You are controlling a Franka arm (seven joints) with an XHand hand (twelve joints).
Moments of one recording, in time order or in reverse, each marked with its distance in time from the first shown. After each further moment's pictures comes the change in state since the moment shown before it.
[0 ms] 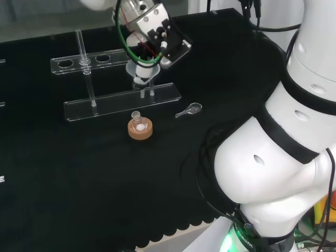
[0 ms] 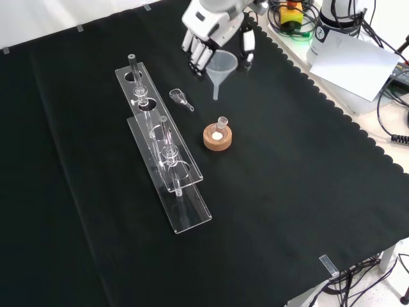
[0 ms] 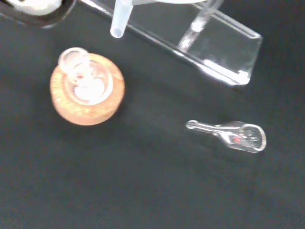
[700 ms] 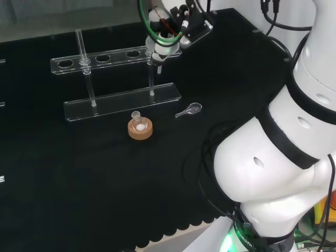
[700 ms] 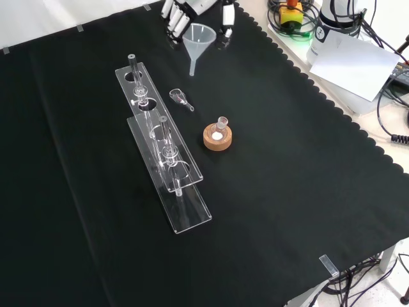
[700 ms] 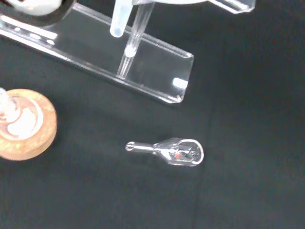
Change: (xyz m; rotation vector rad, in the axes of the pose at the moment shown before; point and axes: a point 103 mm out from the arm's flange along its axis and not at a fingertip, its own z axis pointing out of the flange) arm -0.067 -0.010 -0.015 -0.064 0.049 0.115
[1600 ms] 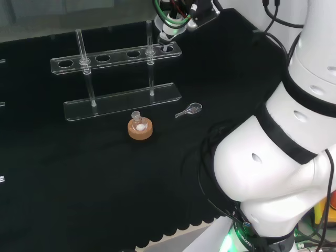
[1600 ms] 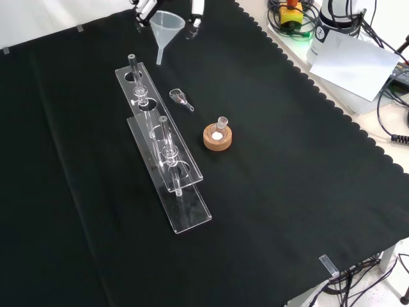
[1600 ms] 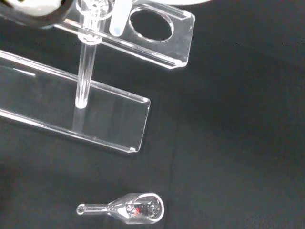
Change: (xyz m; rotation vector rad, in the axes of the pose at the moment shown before) arm -0.050 0.040 -0.017 -0.077 0.035 0.075
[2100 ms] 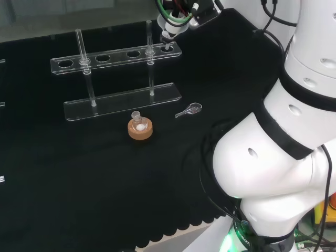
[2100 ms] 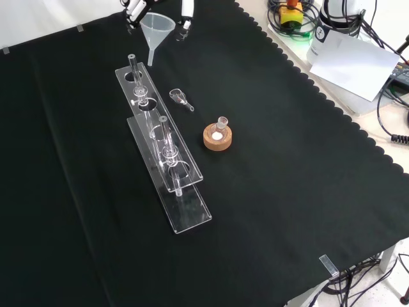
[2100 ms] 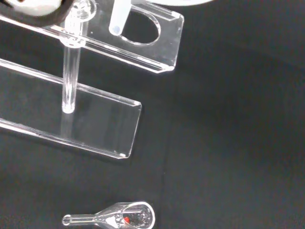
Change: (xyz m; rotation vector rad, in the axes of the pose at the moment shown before) arm -0.012 0.015 0.006 0.004 0.005 0.012
